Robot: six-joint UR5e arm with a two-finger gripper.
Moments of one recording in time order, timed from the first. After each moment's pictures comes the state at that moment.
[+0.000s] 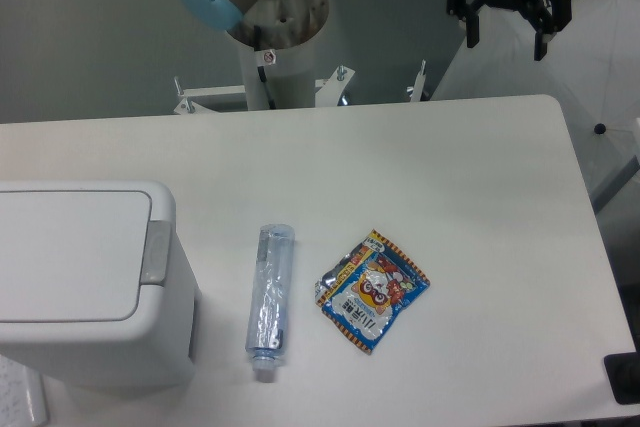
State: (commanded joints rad) arm 2.96 -1.43 -1.75 -1.15 1.38 1.61
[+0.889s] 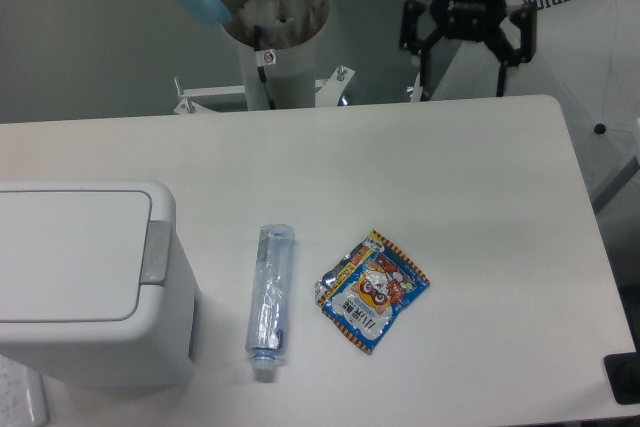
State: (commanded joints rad) arm 2.72 -1.53 -1.63 -1.09 1.24 0.87
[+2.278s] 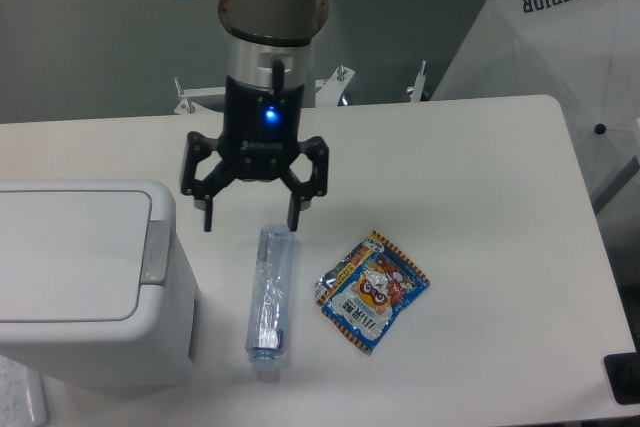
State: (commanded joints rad) arm 2.29 -1.72 -1.55 -0.89 1.24 0.05
